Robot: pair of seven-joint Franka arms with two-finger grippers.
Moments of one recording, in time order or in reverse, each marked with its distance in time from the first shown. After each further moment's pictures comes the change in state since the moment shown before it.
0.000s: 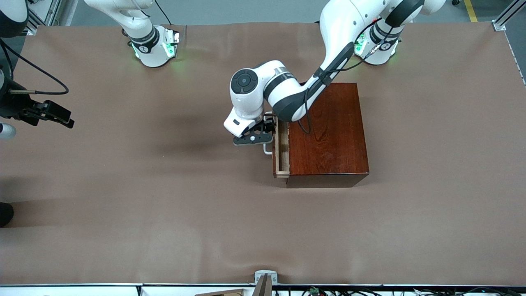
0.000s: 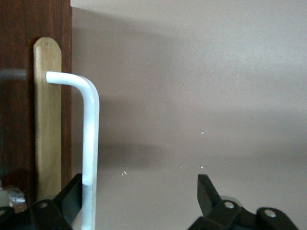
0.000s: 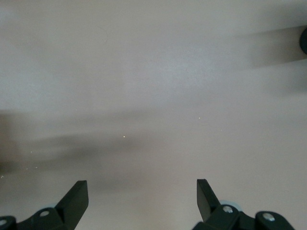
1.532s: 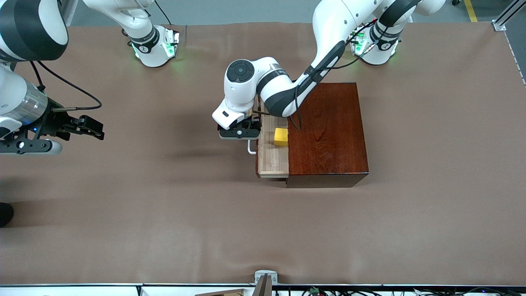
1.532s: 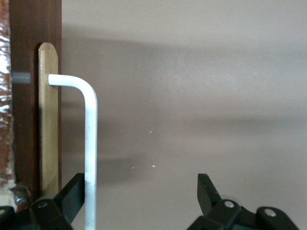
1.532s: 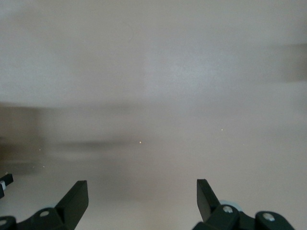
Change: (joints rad) left arm -0.050 0.015 0.011 -0.003 -0.022 0.193 0.015; right arm 0.088 0.078 0.000 0.000 0.008 0.074 0.002
